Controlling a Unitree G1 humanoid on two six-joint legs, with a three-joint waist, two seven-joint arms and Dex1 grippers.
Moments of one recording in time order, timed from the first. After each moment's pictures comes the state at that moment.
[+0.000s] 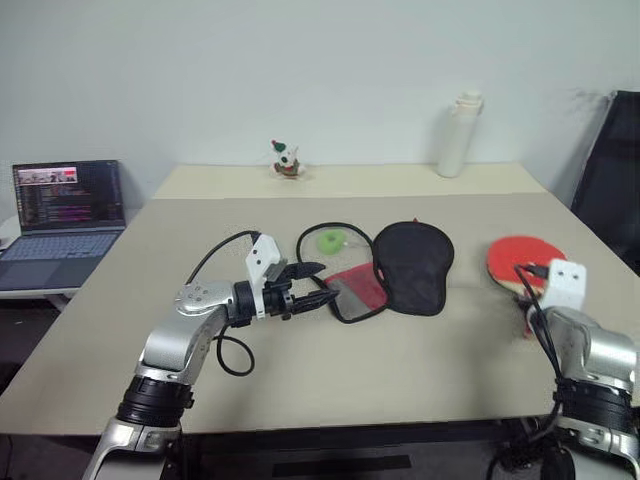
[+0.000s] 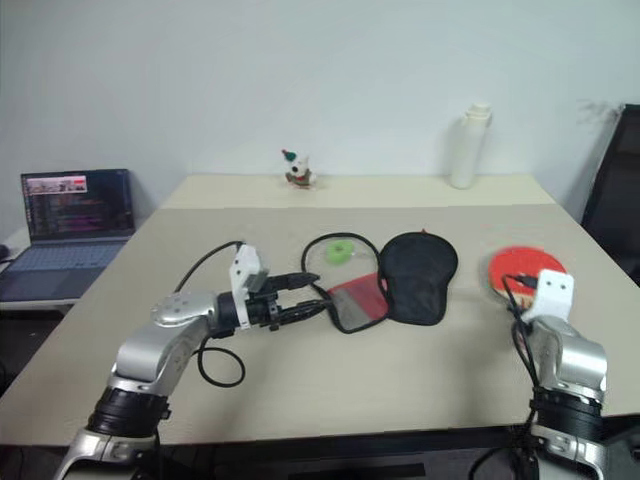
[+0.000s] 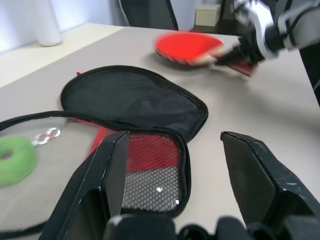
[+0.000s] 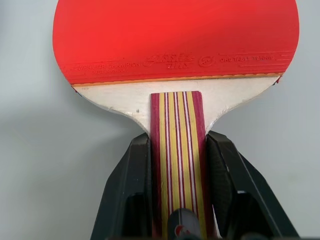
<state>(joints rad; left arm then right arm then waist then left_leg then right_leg) -0.53 0.54 -0.04 -0.01 -0.39 0.39 -0.99 -0.60 -0.30 -0.41 -0.05 0.16 1.06 -0.04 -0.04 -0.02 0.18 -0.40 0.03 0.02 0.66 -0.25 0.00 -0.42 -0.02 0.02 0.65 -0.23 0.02</state>
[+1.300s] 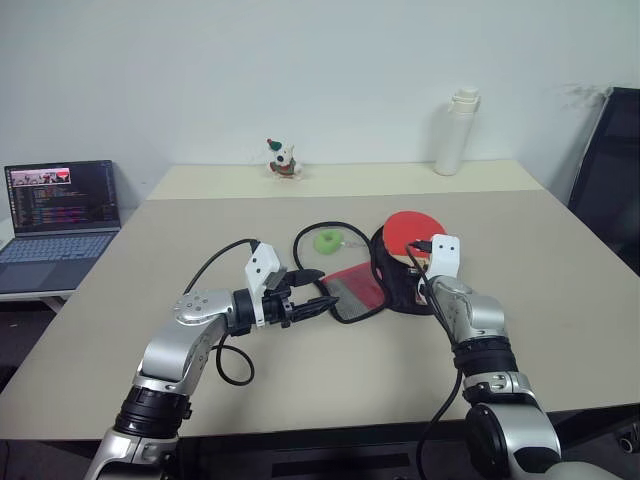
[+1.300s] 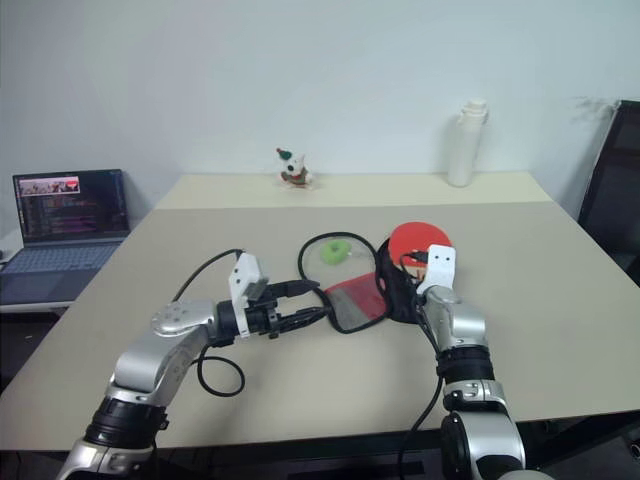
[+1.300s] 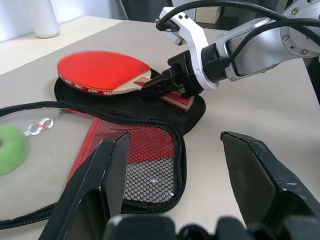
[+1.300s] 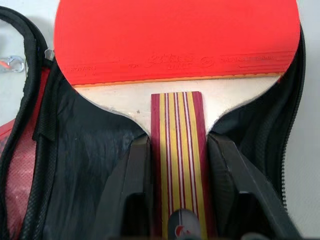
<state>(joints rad) -0.48 0.54 -0.04 -0.04 -0.39 0.38 -0.97 -0.82 -0.05 -0.22 0.44 0.14 0.70 -0.10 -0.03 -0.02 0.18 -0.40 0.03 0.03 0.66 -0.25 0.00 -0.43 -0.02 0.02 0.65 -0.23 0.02</state>
